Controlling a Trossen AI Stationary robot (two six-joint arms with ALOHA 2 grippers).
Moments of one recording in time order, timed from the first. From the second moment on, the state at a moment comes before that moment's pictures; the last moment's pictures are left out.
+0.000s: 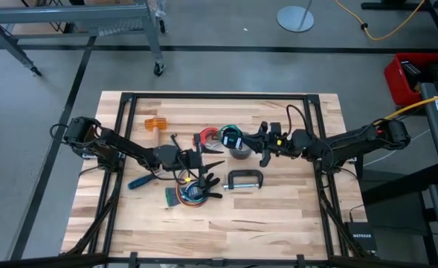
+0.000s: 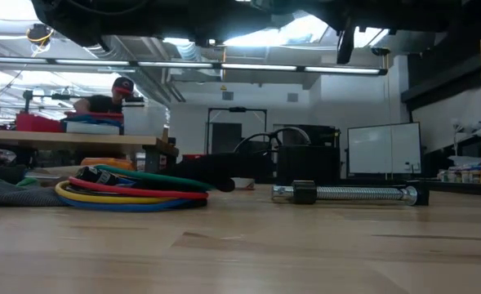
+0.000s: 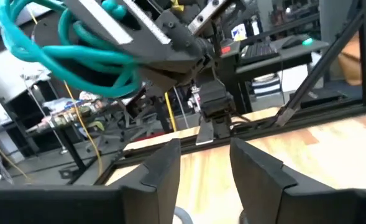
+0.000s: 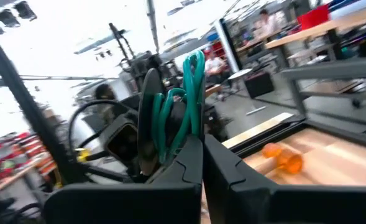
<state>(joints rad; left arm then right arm) -0.16 1.60 0.69 0.99 -0.32 0.35 0.05 1.18 0.49 0.89 0.17 0.44</state>
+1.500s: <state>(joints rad) -0.16 1.60 0.69 1.03 -0.31 0.36 0.05 1.23 0.49 0.82 0.10 0.55</state>
